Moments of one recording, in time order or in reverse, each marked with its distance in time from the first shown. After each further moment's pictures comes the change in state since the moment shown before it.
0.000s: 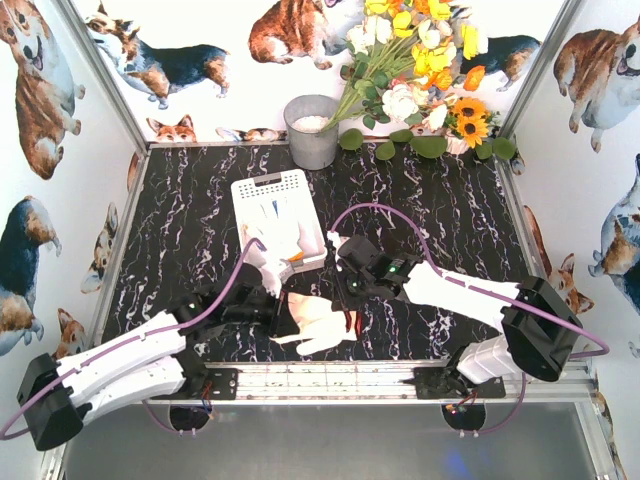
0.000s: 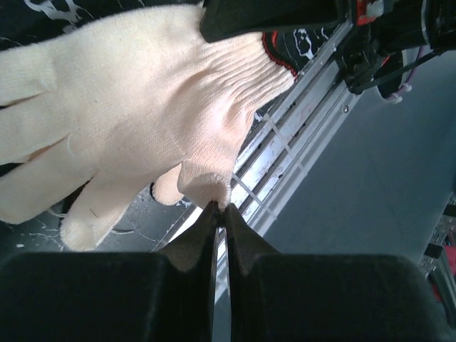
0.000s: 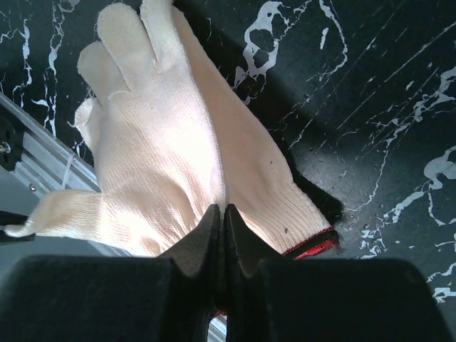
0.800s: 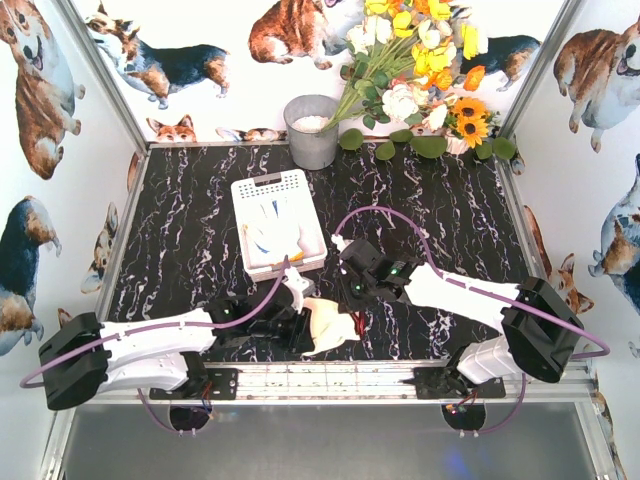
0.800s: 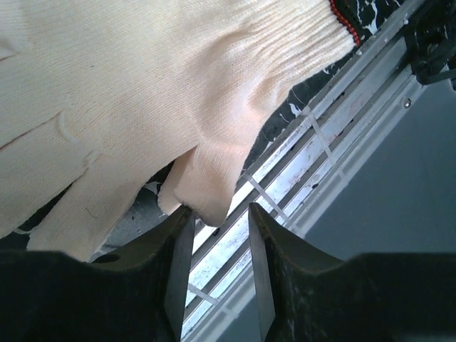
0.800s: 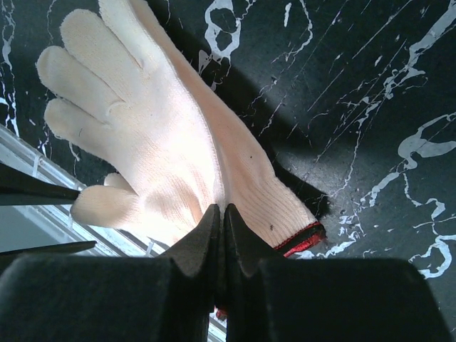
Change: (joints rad) left arm -0.196 0.265 -0.061 0.211 -0.156 -0.106; right arm 0.000 -0.011 -0.031 -0.027 0.048 -0.004
